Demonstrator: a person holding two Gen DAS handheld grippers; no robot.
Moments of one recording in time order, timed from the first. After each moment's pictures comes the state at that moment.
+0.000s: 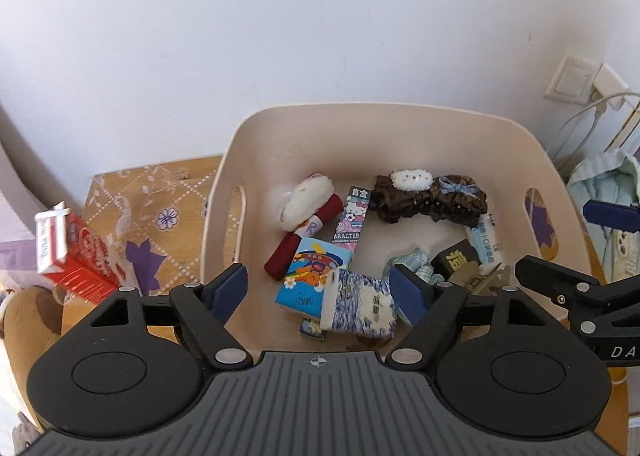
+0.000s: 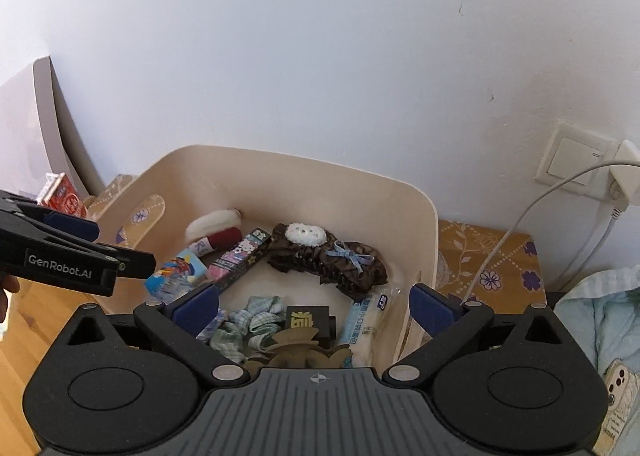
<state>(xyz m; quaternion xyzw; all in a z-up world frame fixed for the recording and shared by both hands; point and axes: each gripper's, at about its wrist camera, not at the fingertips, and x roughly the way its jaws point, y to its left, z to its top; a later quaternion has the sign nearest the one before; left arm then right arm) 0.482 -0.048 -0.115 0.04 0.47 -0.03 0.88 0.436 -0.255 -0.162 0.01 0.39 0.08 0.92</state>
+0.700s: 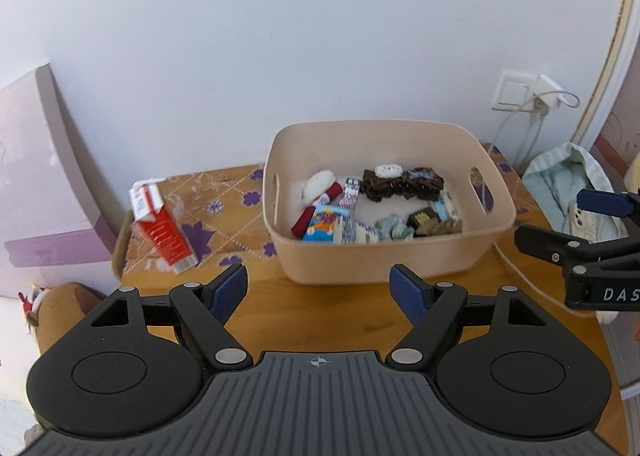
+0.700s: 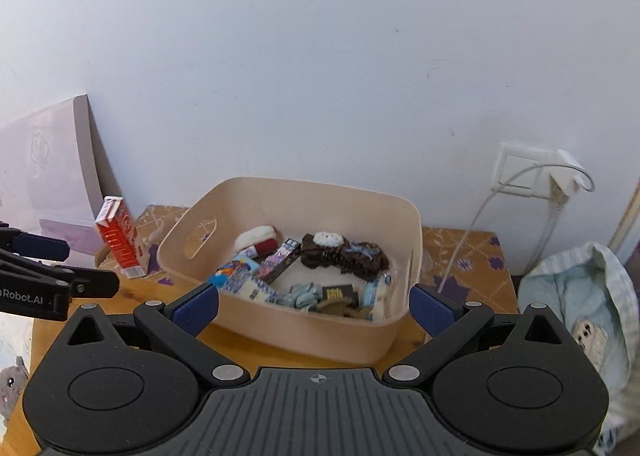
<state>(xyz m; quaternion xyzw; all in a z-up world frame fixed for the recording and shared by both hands) 0.329 -0.025 -0.043 0.05 0.41 -0.04 0.91 0.311 -0.224 -0.099 0.02 0.34 0.05 0.94</state>
